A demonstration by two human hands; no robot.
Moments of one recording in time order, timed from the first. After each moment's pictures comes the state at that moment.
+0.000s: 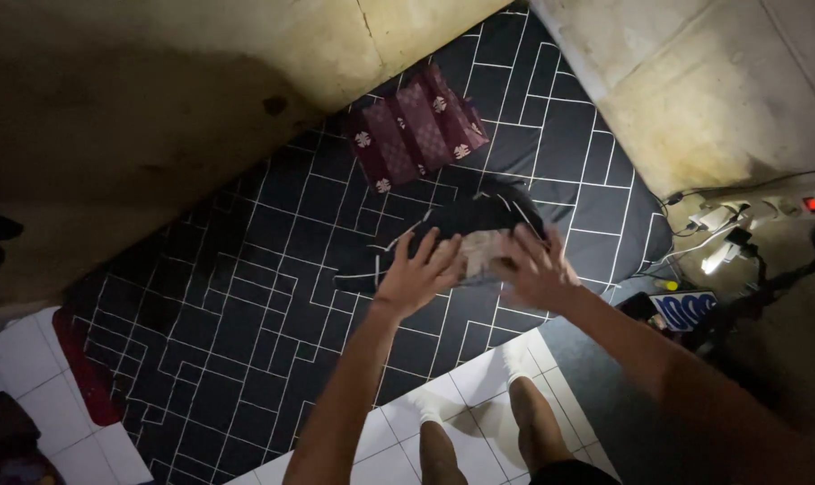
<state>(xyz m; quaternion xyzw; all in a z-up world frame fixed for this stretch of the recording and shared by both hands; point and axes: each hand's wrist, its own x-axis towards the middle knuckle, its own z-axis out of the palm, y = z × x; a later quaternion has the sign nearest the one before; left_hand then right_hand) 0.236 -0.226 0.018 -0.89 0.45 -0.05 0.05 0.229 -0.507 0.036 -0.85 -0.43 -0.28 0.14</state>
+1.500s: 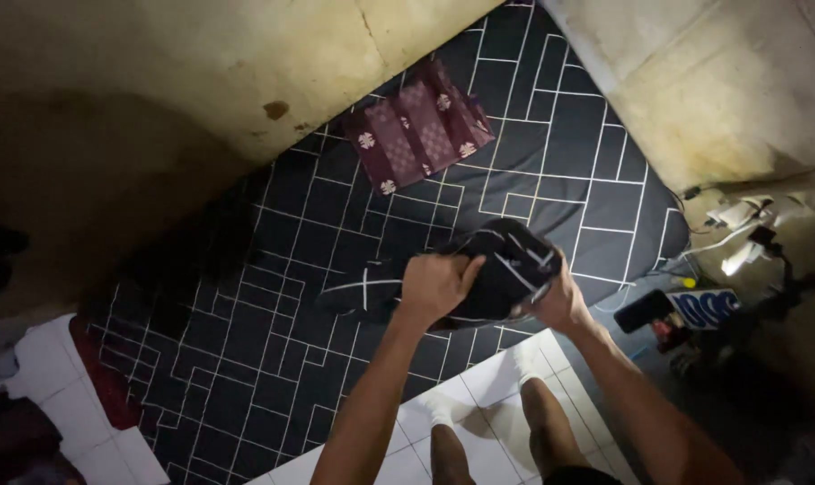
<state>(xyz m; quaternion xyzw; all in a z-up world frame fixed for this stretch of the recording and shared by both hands) 0.254 -0.265 0.056 -0.93 0.22 0.02 -0.29 0.179 -0.520 -0.047 -0.85 -0.06 0.00 0.53</state>
